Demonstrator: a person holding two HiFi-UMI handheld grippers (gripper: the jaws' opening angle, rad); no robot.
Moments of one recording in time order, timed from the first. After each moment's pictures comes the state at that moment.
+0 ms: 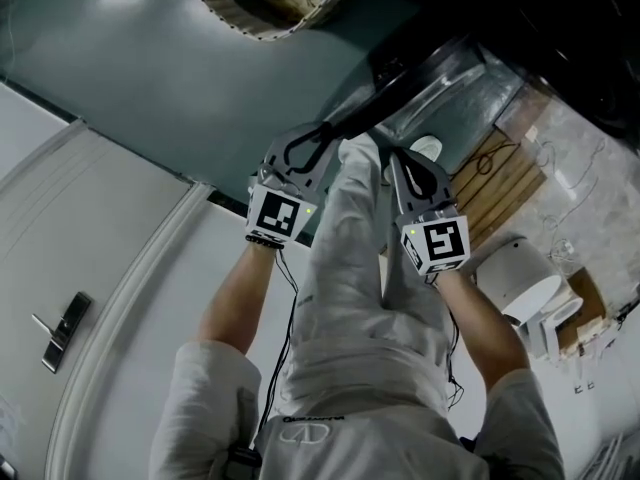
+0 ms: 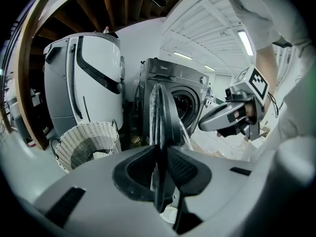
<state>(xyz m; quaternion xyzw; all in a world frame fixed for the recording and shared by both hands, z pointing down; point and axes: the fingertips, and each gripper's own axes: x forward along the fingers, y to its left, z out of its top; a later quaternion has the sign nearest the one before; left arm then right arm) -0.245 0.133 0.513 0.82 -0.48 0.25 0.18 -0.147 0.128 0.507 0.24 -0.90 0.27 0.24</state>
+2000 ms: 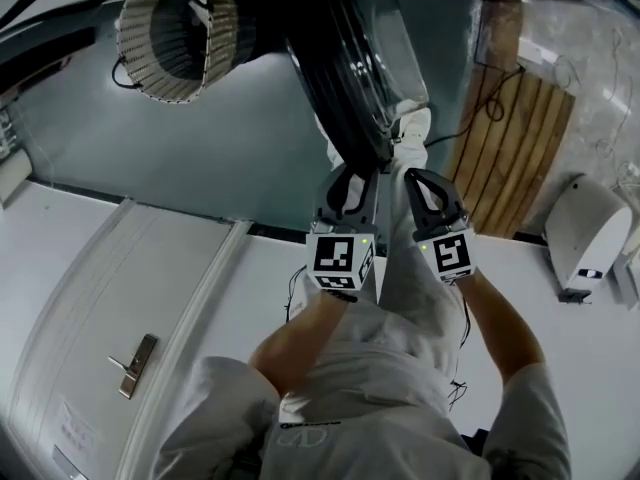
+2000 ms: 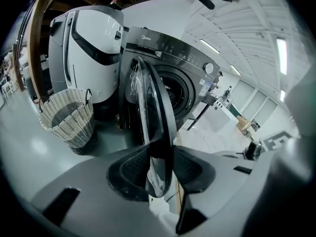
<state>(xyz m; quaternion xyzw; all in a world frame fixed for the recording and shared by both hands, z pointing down) 0.012 0.152 0.530 0.73 -0.52 0.25 0.37 0.083 0.180 0.554 0.34 -0.87 0.27 0.22</state>
